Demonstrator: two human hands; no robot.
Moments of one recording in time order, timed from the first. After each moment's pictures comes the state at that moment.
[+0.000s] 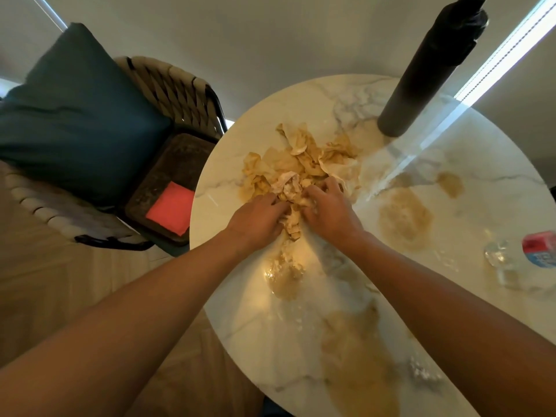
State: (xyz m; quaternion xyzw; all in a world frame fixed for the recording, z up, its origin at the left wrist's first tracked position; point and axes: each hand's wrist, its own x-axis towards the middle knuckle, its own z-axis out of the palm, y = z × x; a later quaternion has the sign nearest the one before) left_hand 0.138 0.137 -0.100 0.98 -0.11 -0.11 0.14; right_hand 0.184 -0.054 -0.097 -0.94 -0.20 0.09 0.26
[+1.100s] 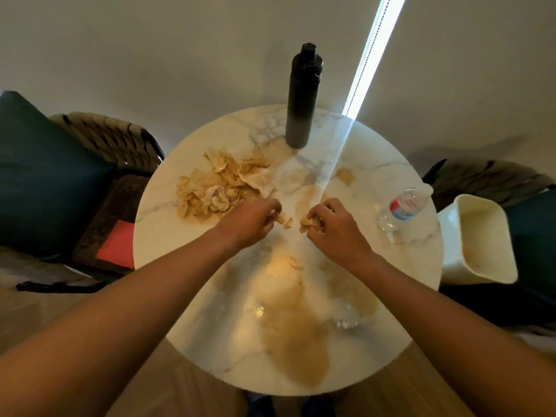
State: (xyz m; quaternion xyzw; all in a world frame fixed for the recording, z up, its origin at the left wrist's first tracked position) left_hand 0.128 0.010 -0.018 0.95 -0.22 -0.05 0.20; right_hand 0.096 -0.216 -0.028 -0.94 -0.12 -0.01 0.32
